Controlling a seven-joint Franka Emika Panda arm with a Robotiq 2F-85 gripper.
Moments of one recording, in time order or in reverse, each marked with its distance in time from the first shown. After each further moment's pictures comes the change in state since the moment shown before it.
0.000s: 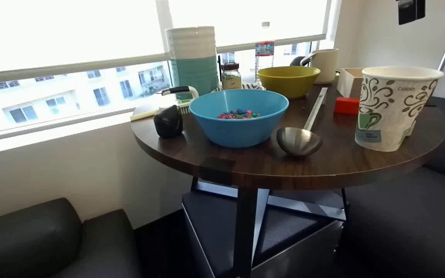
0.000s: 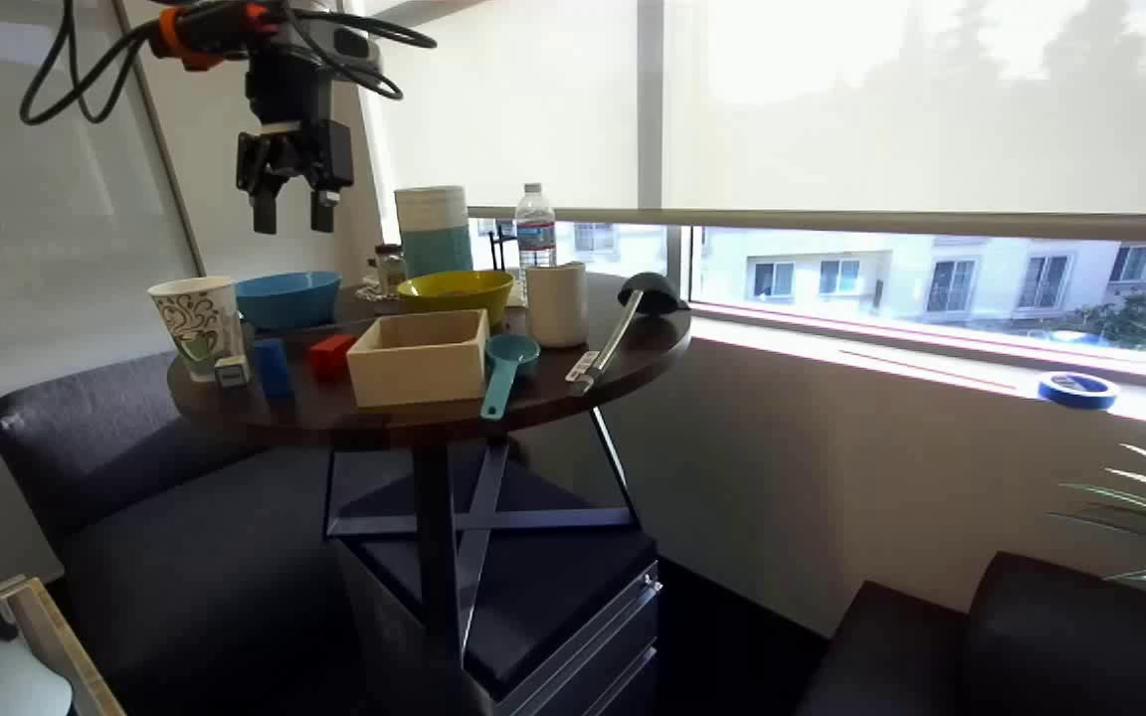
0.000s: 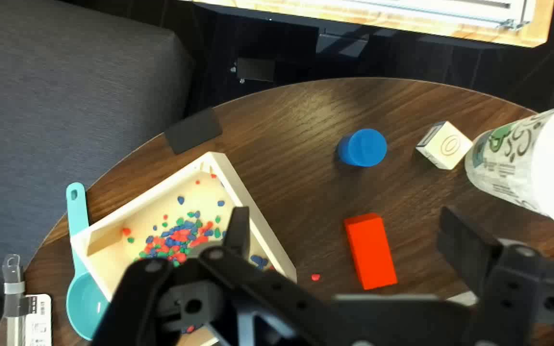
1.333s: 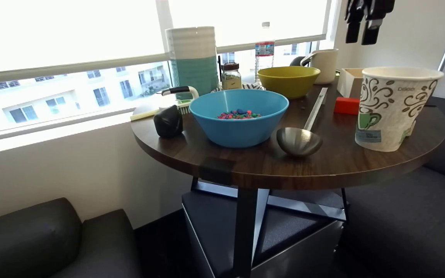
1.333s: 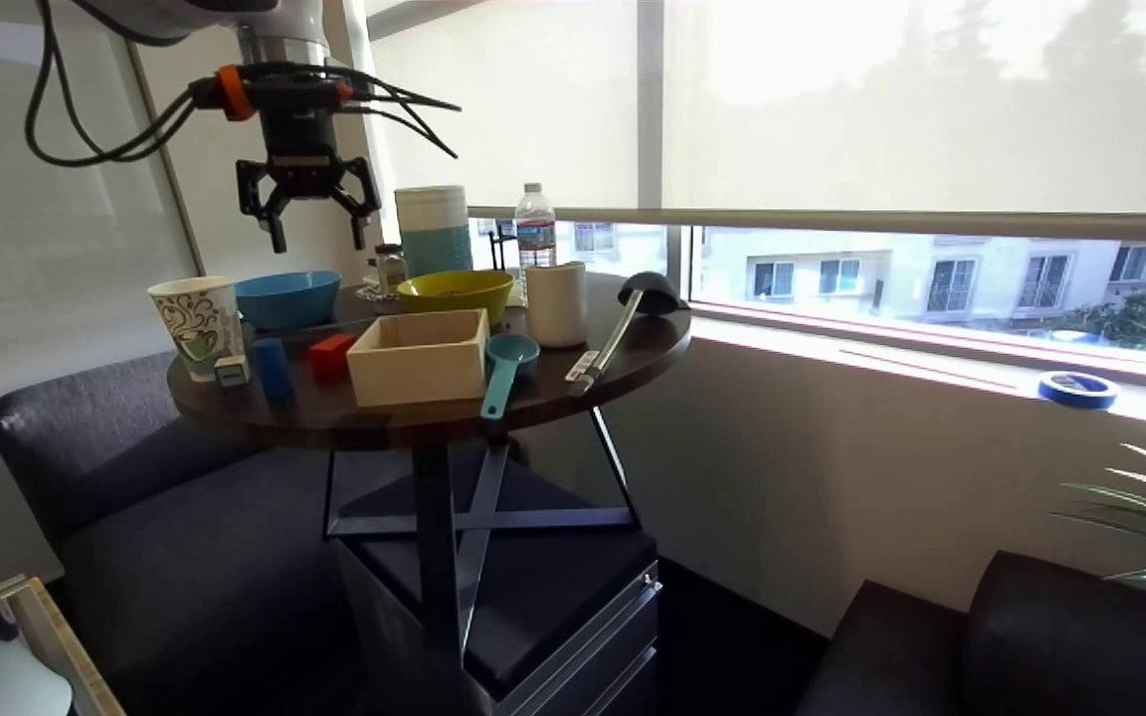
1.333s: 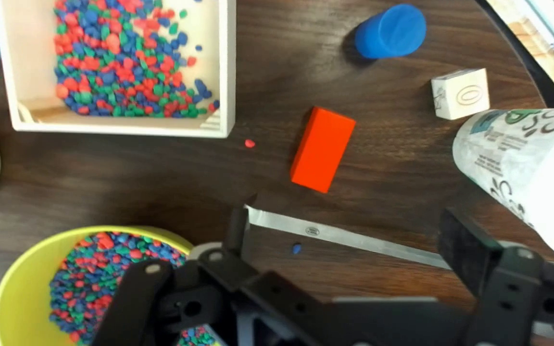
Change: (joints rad) arm 0.130 -0.013 -0.036 -0.119 0.061 0.331 -0.510
